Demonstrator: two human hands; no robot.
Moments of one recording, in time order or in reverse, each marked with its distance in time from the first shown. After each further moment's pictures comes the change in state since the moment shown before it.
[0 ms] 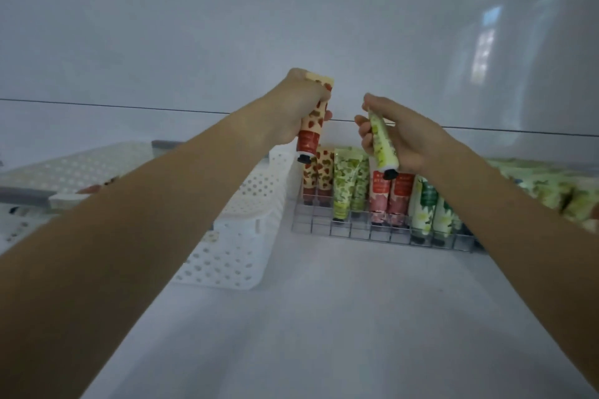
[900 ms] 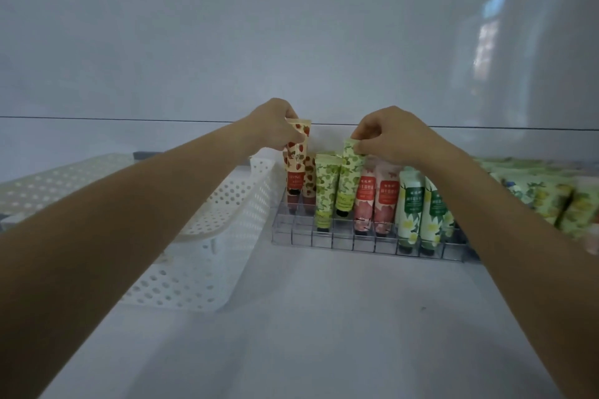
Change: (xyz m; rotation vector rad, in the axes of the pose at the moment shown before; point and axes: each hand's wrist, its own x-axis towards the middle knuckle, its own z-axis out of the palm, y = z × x) left_hand 0.050 -0.035 -0.003 0.718 0.015 0.054; right_hand 0.008 -0.013 -0.029 -1.413 0.103 -0.308
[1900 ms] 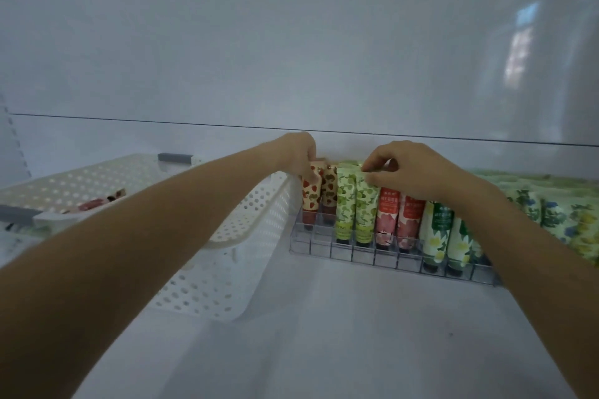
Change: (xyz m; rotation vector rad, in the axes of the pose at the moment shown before) left_hand 0.013 -0.024 0.012 0.521 -0.179 0.087; right_hand -0.001 0.018 0.020 -0.051 -0.119 -0.174
